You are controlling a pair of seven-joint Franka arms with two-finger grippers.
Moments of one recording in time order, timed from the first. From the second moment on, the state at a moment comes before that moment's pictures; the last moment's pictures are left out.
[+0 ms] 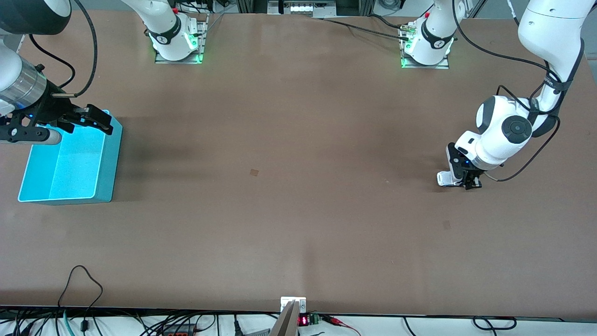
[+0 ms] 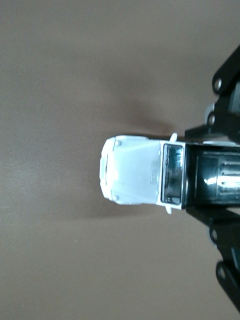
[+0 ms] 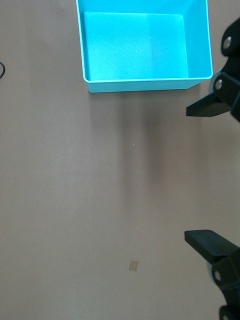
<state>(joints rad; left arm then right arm) 0.25 0.41 -0.16 -2.22 0.31 2.68 1.33 0.13 0.06 -0.05 -1.62 0.01 1.68 0.13</state>
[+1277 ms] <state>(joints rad) 0.39 0.44 -0.16 -2.17 0.31 2.66 1.54 0.12 0.07 -0.05 -1.62 0.01 1.68 0.11</state>
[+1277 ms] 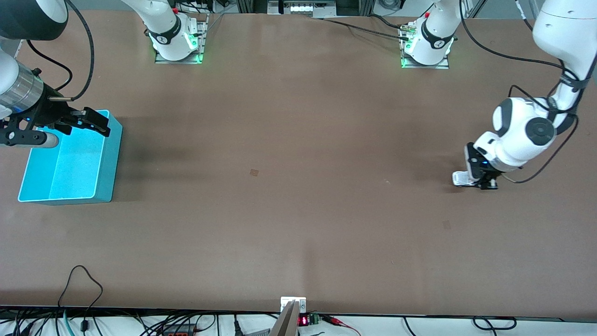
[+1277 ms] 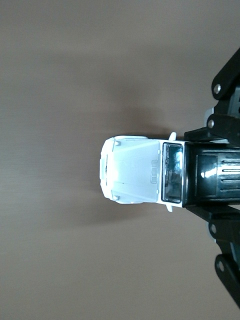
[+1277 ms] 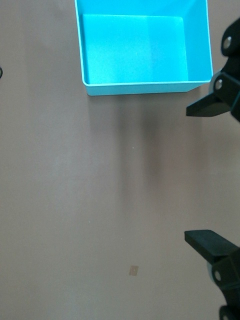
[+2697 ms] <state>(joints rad) 0.65 0.54 -0.17 -2.05 0.31 2.60 1.81 0.12 0.07 -0.05 -1.60 0.01 1.68 0.07</state>
